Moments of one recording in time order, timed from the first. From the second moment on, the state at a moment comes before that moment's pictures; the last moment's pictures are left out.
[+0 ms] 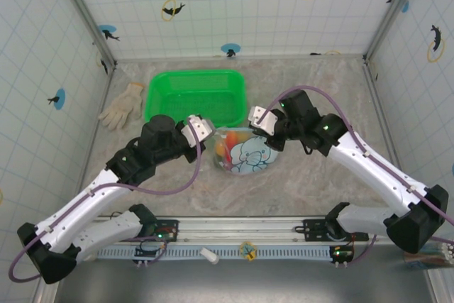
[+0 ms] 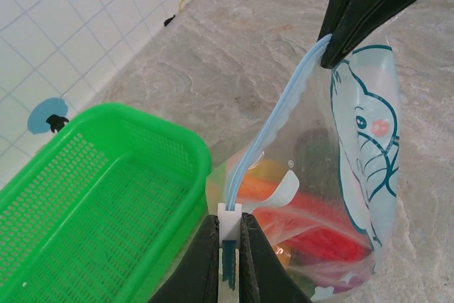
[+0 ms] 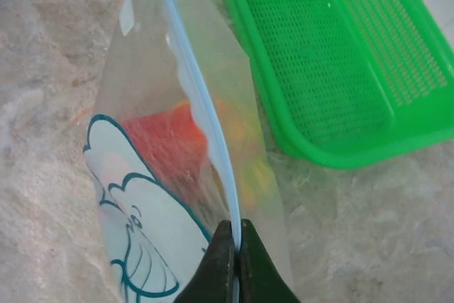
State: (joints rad) left arm -0.76 0.87 0.87 -0.46 0.15 0.37; right arm 0.72 1.21 1.15 -0.71 -0.28 -0.59
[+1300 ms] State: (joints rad) left arm -0.76 0.83 0.70 -0.19 0.06 0.17; right arm 0.80 1.05 0.45 -0.26 0.25 -0.62
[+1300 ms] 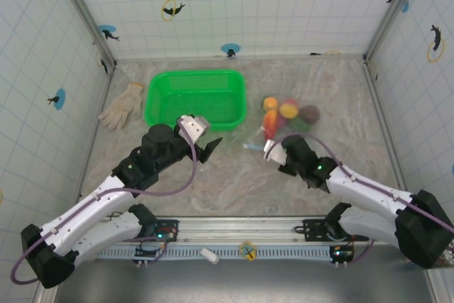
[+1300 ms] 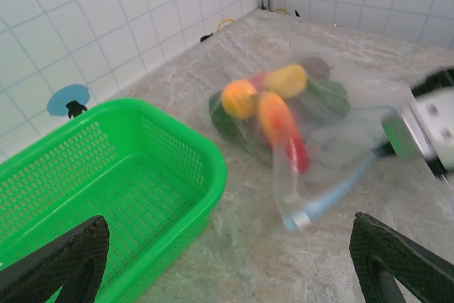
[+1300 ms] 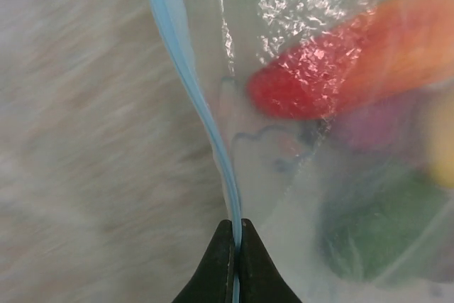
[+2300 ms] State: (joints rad) left arm -0.66 0.92 0.42 0.13 -0.17 0.01; right arm 0.52 0.73 0.47 -0.17 0.40 0.02
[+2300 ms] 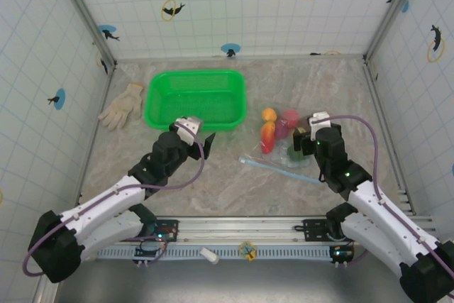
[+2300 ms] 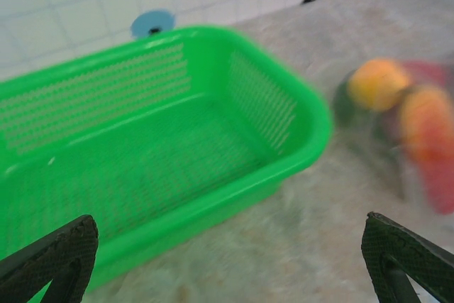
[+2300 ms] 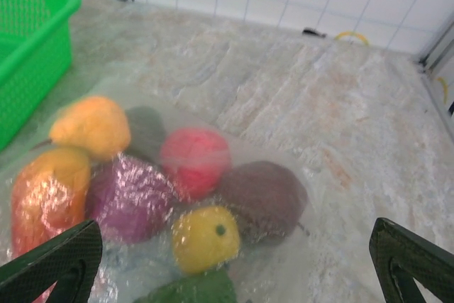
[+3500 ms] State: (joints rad) left arm 0.03 1.51 0.01 1.14 0.00 -0.05; right arm 0.05 1.43 0.00 1.13 0.32 0.13
